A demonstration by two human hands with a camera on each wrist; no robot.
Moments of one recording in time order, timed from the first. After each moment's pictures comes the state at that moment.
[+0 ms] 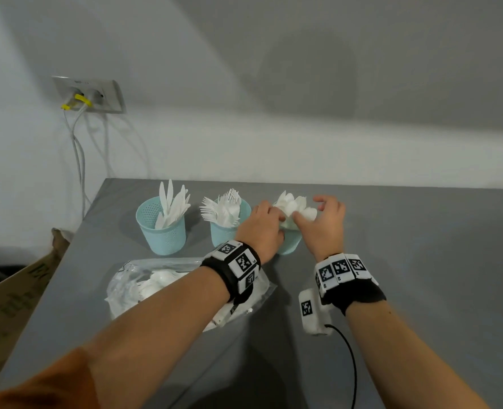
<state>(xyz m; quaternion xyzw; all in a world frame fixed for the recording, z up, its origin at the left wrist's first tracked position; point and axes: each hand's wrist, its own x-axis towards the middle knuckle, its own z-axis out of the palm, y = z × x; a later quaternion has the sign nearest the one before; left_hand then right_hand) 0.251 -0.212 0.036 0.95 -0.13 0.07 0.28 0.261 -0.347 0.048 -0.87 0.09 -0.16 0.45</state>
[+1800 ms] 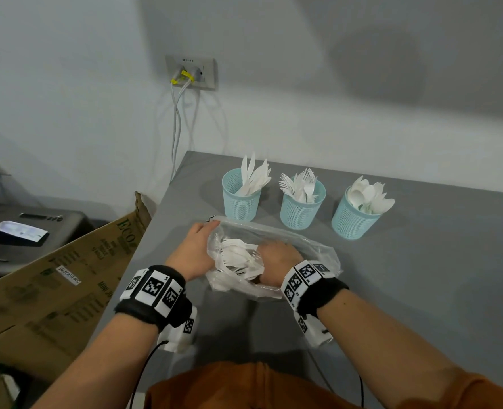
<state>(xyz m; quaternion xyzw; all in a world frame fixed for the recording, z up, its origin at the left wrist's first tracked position) 0.113 0.008 -0.001 0.91 0.11 -0.08 0.38 0.178 -0.178 -0.020 -0.94 -0.29 0.16 -0.01</state>
